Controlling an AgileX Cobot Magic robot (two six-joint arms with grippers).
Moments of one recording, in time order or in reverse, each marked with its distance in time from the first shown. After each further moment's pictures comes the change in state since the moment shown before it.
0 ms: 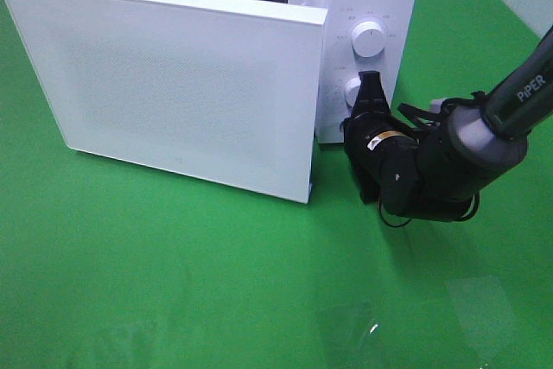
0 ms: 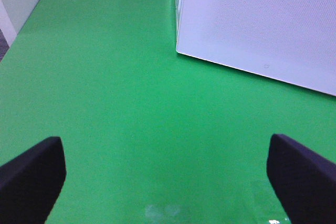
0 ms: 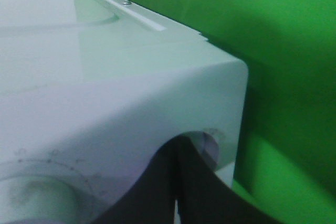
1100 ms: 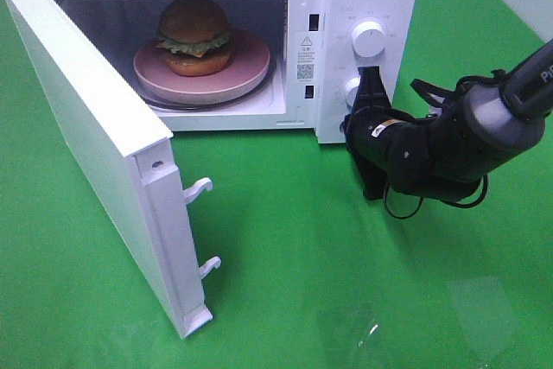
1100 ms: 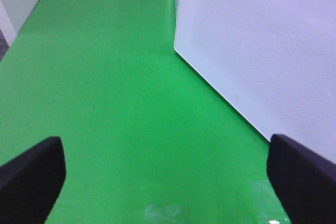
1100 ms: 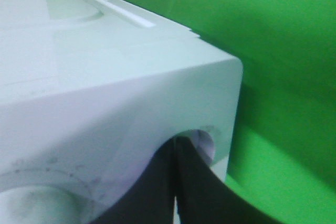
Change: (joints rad) left arm 0.000 0.000 0.000 0.000 0.000 0.000; right arm -0.023 -0.053 -0.008 -0.017 0.166 -0.034
